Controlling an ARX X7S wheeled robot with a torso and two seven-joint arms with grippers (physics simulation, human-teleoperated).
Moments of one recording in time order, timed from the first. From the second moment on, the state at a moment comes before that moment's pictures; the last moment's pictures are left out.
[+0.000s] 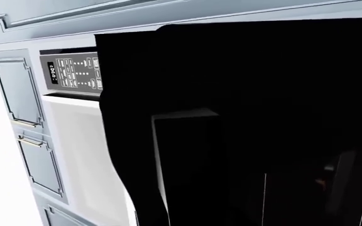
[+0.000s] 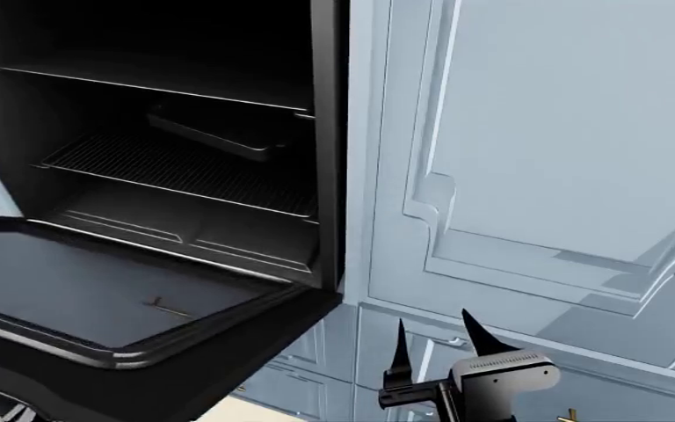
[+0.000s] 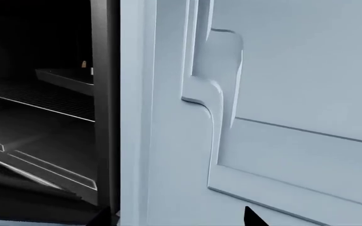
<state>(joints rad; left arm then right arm) 0.78 -0.59 -0.29 0.58 1.05 0.18 -0.69 0.06 0.34 -0.46 0.01 0.24 -0.15 0.31</state>
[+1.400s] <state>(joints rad) 0.72 -0.21 -0.69 0.33 1.42 0.73 -0.89 0.06 0.35 -0.47 0.02 0.24 -0.16 0.33</state>
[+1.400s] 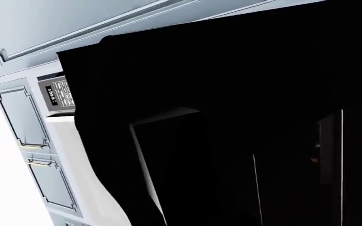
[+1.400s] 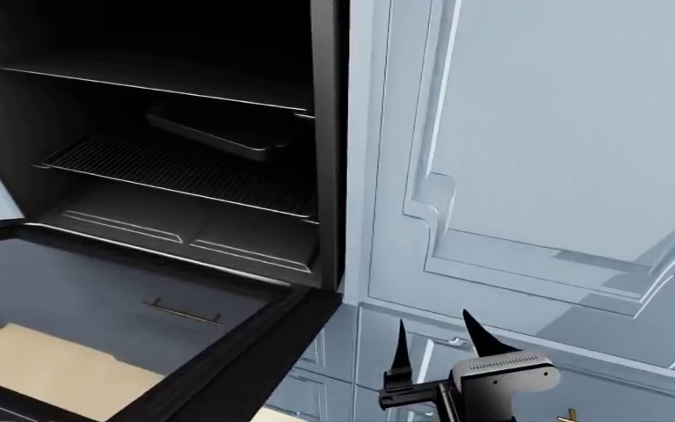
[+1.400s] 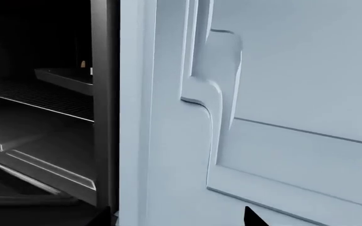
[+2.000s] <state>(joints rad) 0.68 -0.20 -0.66 0.18 1.54 0.75 -1.09 0.06 0.35 -0.48 0.00 0.23 -0.15 0.34</state>
